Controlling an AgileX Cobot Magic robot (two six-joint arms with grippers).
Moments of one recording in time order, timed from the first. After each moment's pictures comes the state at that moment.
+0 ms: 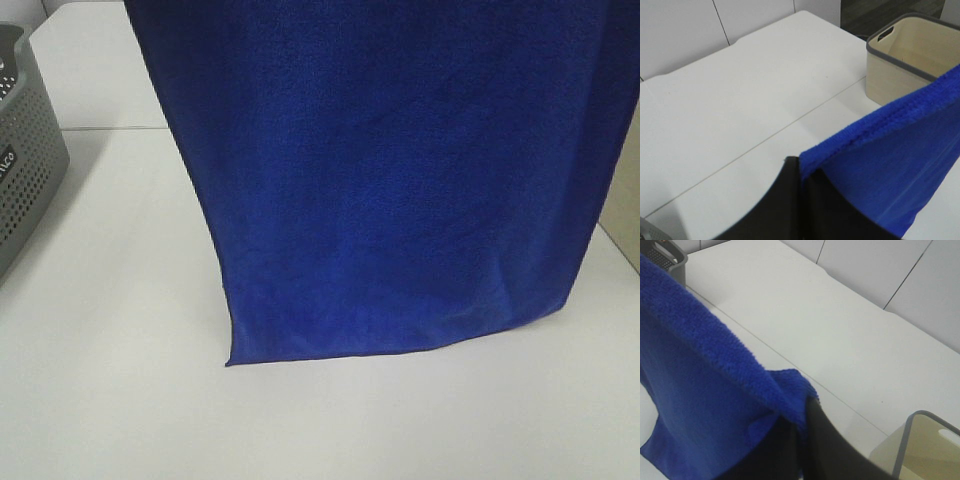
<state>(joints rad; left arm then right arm) -0.56 1.41 -2.03 0.01 1.15 0.07 0.42 1.26 -1.91 0.03 1.17 -0.37</state>
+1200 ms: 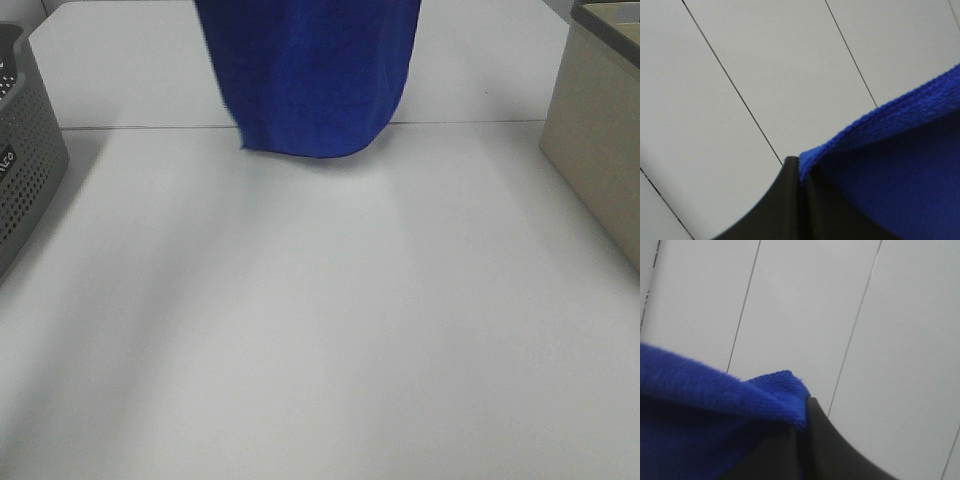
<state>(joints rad) -0.31 2.10 -2.51 0.37 0.34 0.14 0.30 2.03 -2.32 0.02 0.07 -0.30</state>
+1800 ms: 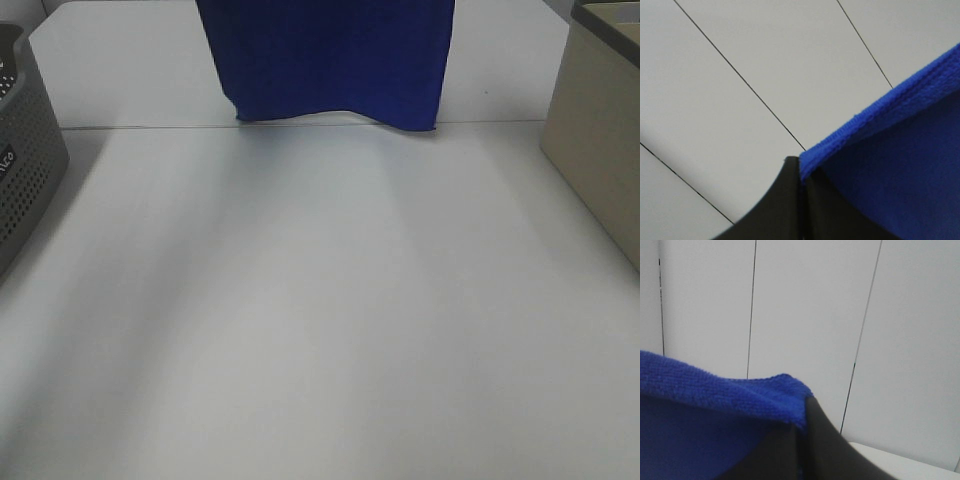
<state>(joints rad) -0.31 2.08 -2.54 0.33 0.54 0.33 0.26 2.04 -2.34 0.15 0.29 -0.29</state>
